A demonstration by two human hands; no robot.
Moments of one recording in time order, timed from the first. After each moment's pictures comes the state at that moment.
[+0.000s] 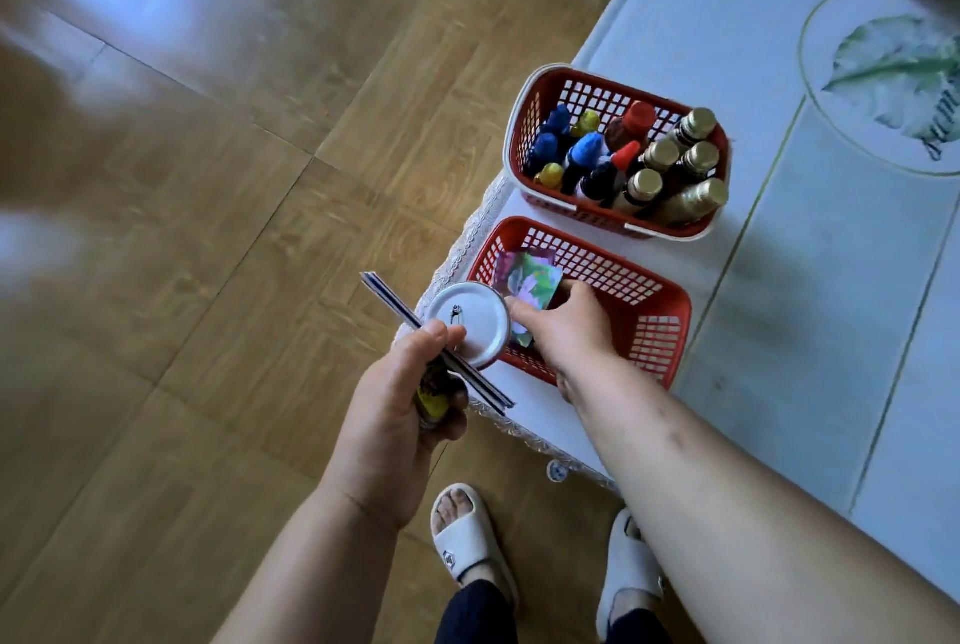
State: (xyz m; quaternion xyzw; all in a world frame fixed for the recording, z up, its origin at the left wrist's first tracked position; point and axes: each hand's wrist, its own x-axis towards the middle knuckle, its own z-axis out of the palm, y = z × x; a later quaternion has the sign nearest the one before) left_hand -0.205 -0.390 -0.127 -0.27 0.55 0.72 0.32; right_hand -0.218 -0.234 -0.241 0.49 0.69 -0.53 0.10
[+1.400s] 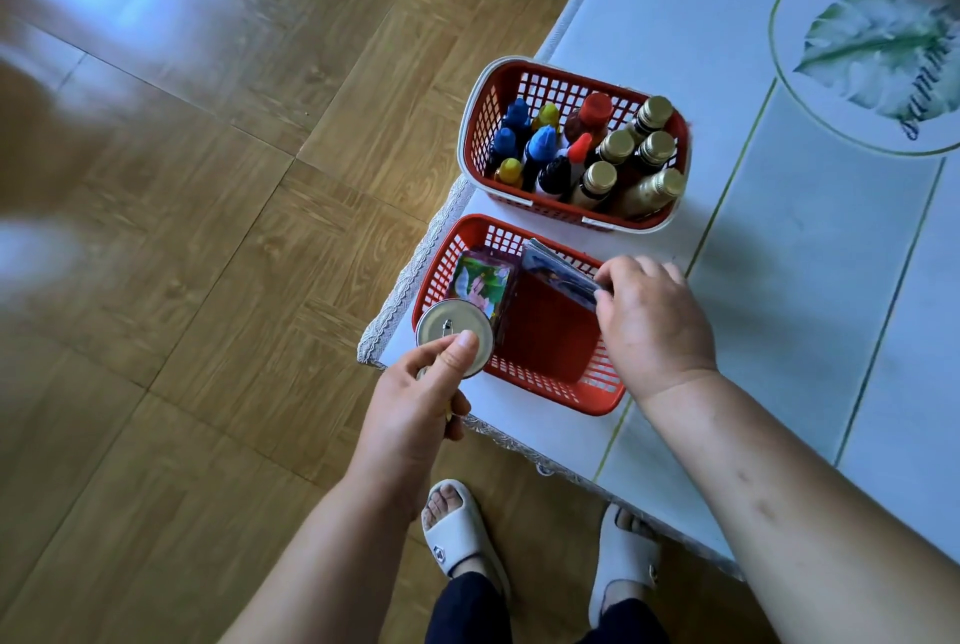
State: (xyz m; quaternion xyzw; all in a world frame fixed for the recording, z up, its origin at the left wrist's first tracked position) left_hand -0.188 -0.353 -0.158 -0.23 0.66 0.63 0.34; right_hand -0.178 -0.143 -0.189 0.22 0.96 -0.15 0.05
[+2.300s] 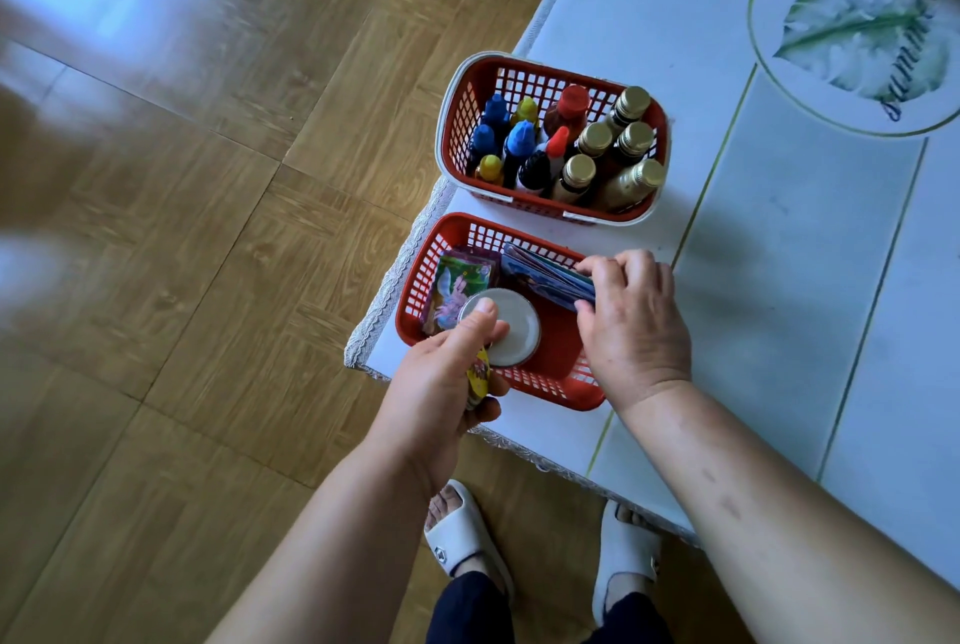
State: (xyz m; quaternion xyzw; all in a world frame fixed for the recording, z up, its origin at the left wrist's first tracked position) left_hand -0.199 -0.319 -0.142 -0.25 0.60 0.64 0.42; right_hand -0.164 -0.148 -0.211 0.20 0.97 -0.10 -0.06
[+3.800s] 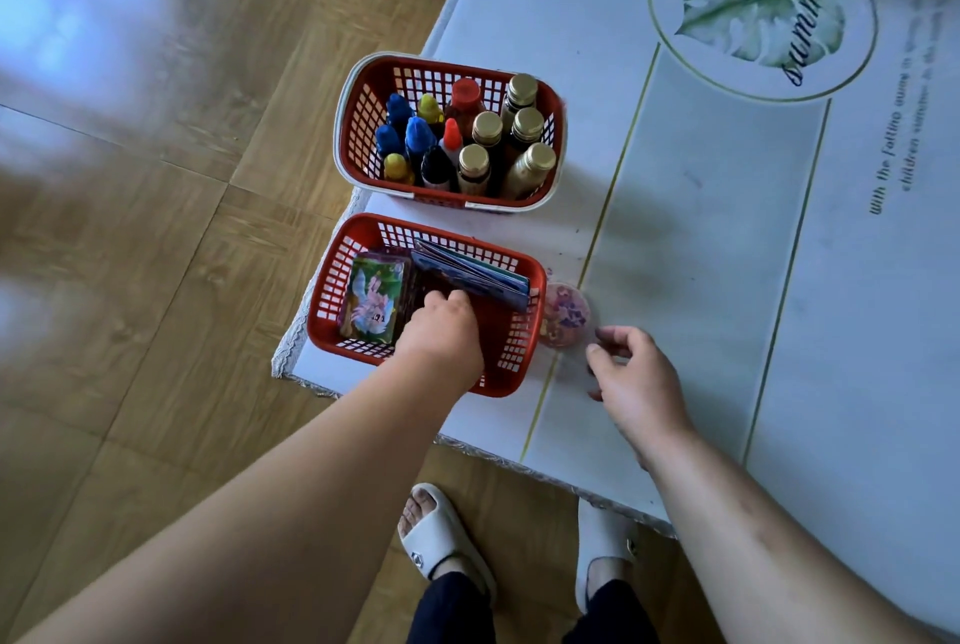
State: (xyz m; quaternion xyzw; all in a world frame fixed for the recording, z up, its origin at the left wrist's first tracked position) left_hand -0.207 -0.229 -0.204 0.15 0.90 0.02 0.41; right_hand -0.069 -0.095 -0.236 0.51 0.70 -0.49 0.05
